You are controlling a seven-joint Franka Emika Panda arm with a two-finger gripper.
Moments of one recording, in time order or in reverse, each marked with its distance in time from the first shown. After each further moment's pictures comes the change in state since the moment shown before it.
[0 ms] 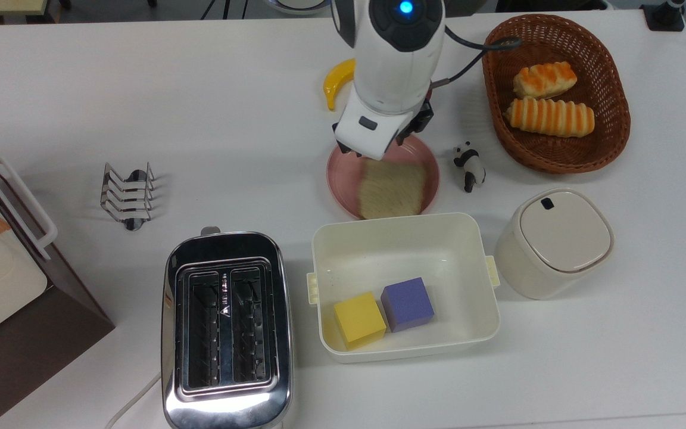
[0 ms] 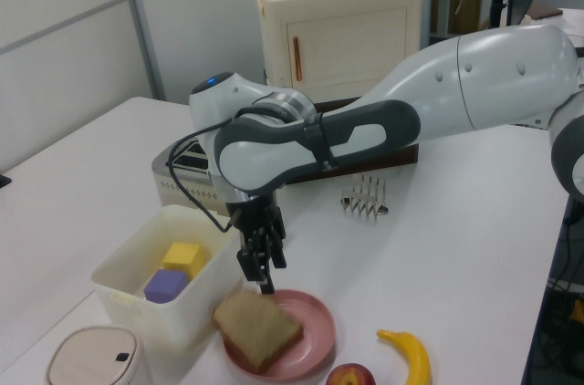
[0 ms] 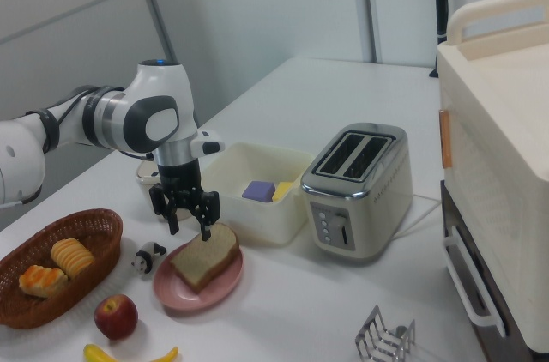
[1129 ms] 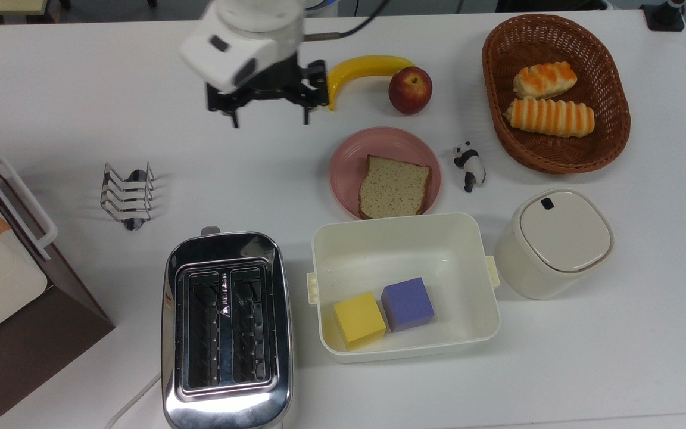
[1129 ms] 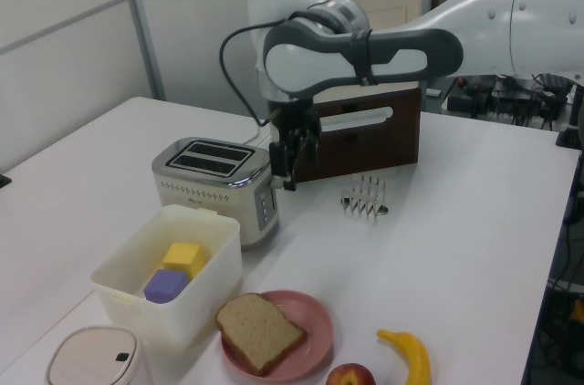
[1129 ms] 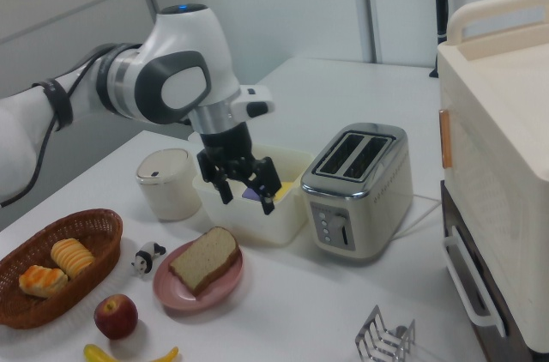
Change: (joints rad) arm -0.190 -0.132 -0.043 0.048 -0.088 -0.009 -0.008
